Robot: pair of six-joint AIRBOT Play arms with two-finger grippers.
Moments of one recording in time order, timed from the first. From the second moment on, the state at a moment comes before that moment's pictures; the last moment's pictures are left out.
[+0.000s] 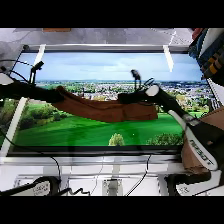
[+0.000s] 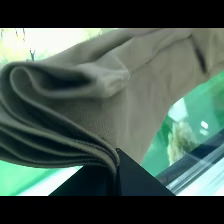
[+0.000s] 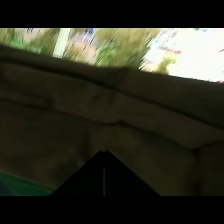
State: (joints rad) left arm 0.19 -1.32 1.34 0.88 -1.37 -1.01; right arm 0.36 -1.63 1.31 -0.78 0.77 1.24
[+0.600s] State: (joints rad) left arm 0.18 -1.21 1.34 0.76 -1.31 -1.02; right arm 0.67 -1.96 1.61 -0.67 0.82 1.36
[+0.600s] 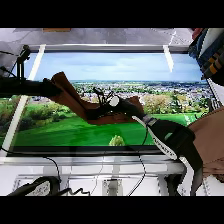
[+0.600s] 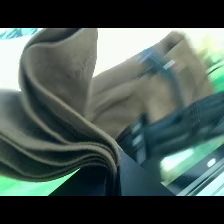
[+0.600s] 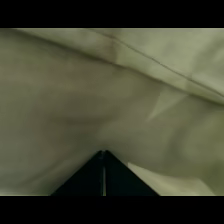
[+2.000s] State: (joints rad) left arm -0.54 -1.58 1.34 0.57 -0.62 -1.01; right arm -0.28 -1.52 1.31 -0.97 1.33 1.04
